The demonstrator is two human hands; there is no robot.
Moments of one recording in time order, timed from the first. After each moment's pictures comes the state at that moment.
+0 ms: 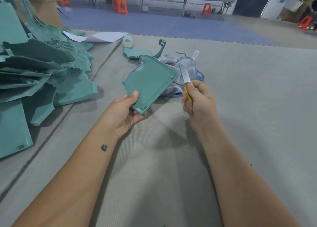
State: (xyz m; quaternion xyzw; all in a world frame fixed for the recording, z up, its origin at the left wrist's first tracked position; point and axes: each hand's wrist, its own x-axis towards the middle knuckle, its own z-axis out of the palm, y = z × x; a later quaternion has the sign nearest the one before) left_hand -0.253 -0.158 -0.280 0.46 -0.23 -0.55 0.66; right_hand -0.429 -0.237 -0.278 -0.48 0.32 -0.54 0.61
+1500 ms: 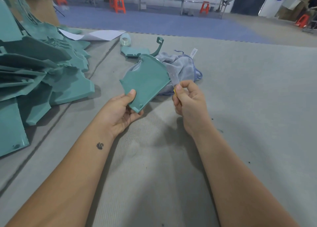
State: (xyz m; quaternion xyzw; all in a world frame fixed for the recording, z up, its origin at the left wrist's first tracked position) left_hand -0.251 -0.158 -0.280 0.48 -0.22 -0.55 0.65; right_hand -0.420 -0.225 -0.282 -0.54 0.31 -0.51 0.59
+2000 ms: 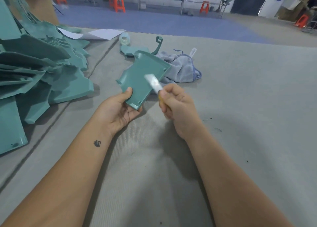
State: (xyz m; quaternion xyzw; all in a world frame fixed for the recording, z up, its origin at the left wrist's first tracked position) left_hand -0.253 -0.157 -0.276 0.44 -0.18 -0.57 0.67; right_hand -0.409 -0.207 -0.282 -0.59 0.26 -0.45 0.62
